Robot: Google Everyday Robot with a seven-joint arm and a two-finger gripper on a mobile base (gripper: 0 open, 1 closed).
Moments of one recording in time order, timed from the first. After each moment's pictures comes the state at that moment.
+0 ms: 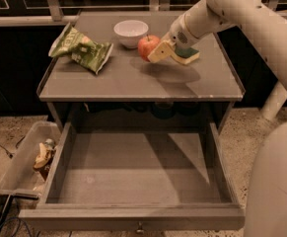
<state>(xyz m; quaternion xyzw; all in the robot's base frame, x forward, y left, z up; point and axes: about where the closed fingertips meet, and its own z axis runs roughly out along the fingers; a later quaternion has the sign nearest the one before) 0.743 -0.071 0.883 -0.48 0.79 0.14 0.36</state>
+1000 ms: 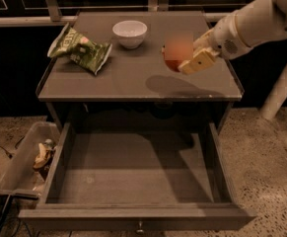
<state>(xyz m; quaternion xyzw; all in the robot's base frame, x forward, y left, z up) 0.618 -0.144 0.929 -0.50 0.77 0.12 0.38</state>
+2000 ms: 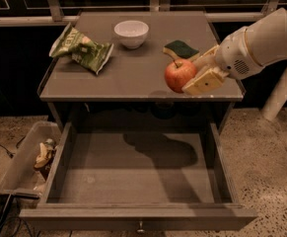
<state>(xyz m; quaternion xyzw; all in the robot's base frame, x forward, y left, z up) 0.550 -0.144 0.918 -0.53 0.76 0.12 0.35</state>
